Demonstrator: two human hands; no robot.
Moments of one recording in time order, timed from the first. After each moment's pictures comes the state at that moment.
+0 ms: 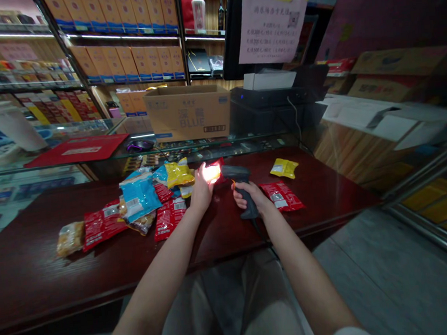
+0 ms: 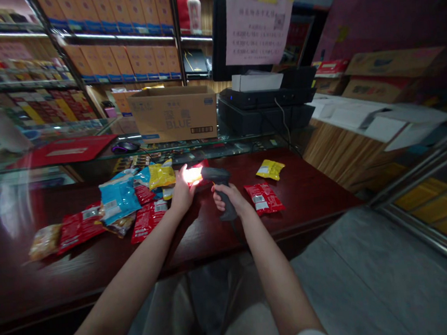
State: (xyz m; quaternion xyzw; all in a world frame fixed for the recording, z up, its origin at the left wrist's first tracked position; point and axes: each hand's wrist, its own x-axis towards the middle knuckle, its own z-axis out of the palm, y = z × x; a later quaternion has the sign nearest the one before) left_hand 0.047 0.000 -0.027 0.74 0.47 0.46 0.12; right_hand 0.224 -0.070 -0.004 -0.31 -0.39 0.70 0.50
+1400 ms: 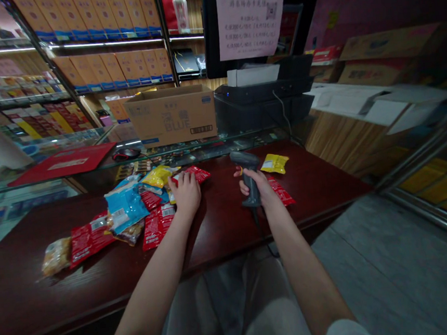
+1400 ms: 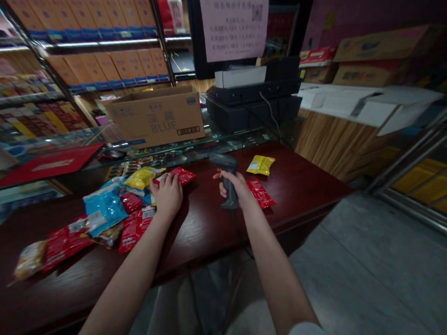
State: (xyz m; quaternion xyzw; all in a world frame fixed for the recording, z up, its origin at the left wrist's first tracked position) left_hand 0.044 -0.008 -0.011 0.78 0.54 0.30 -0.12; right_hand 0.267 -0.070 0.010 -0.30 -0.38 0.58 0.65
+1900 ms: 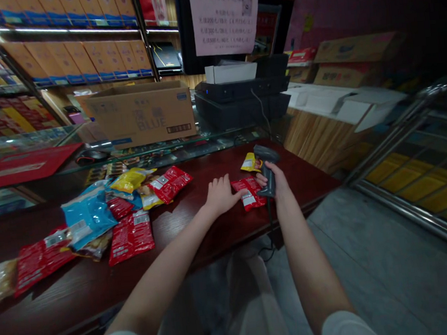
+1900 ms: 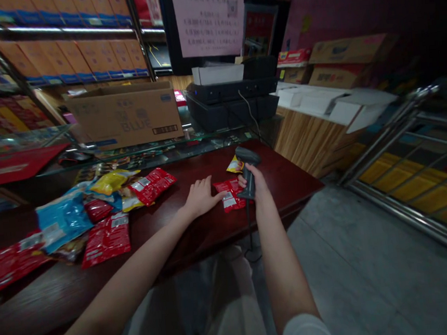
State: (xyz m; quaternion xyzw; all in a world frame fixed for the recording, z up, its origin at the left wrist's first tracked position) left_hand 0.185 -0.056 0.004 0.88 0.44 0.11 0.09; right_hand 0.387 -0.085 -0.008 -0.32 -0.29 0.56 0.70
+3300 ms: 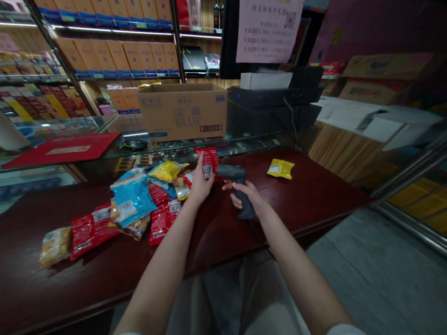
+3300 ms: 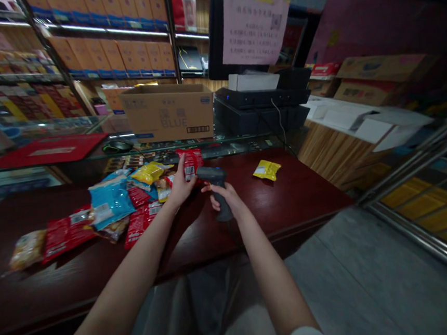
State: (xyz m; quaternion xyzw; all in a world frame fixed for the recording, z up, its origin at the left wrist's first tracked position) left_hand 0.054 0.024 -0.004 0.75 0.37 0.50 0.23; right_hand 0.217 -0.069 -0.001 -0.31 -0.41 0.64 0.56
